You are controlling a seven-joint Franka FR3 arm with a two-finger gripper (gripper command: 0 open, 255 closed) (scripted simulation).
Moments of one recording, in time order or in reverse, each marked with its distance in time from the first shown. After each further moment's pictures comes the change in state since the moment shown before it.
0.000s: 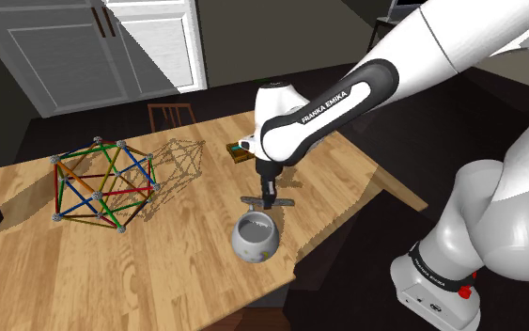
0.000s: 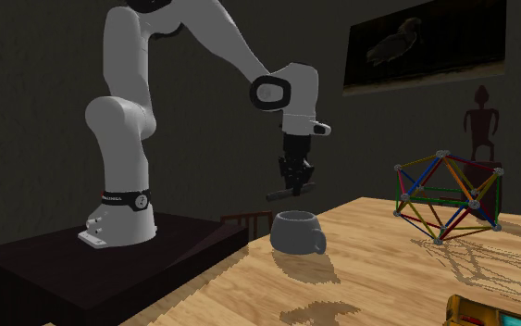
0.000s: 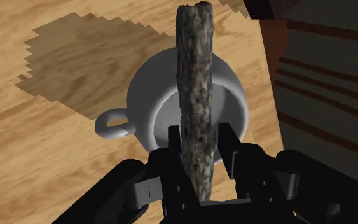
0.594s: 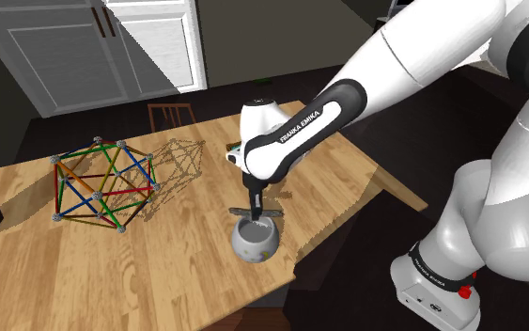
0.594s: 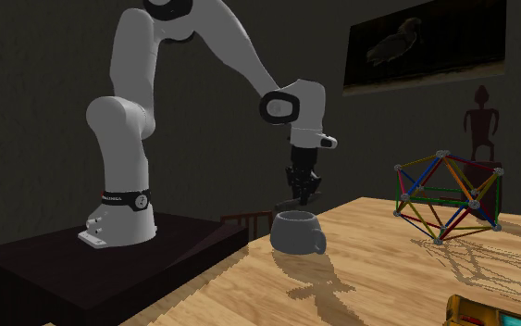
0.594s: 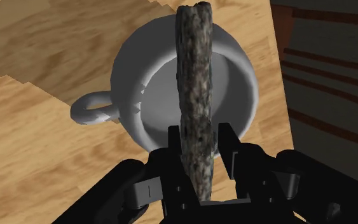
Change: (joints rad) arm 0.030 0.134 0.034 0.071 0.034 0.069 0.028
